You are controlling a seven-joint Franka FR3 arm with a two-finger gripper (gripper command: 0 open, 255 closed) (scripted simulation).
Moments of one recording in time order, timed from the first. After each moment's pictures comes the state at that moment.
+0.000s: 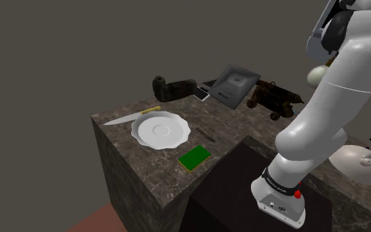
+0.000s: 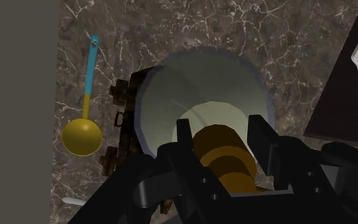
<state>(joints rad) -0.53 0.10 -1.09 -1.42 0.09 1.45 -1.75</state>
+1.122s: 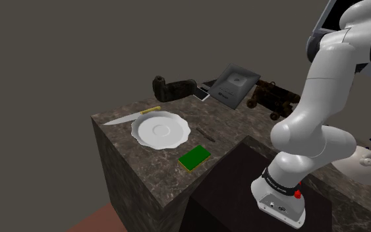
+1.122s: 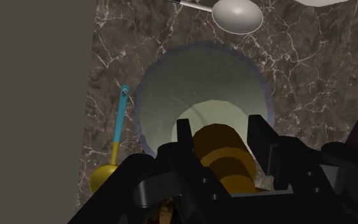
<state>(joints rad) -0.93 0.45 -1.06 -1.22 0.39 1.44 -2.05</state>
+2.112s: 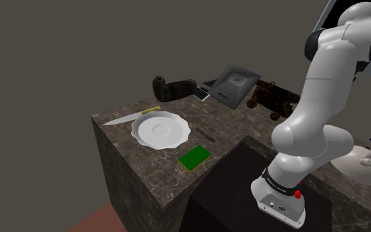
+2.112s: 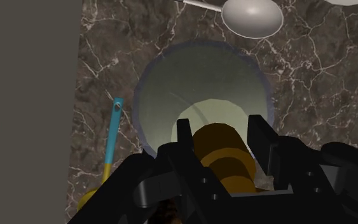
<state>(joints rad) -0.81 0.41 -1.08 -1.50 0.36 1.67 -2.06</state>
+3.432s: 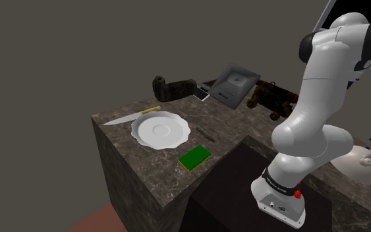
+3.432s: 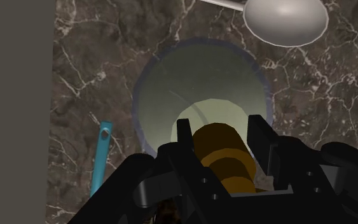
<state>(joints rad) -0.80 0.46 -1.04 -1.72 0.41 1.91 -2.10</state>
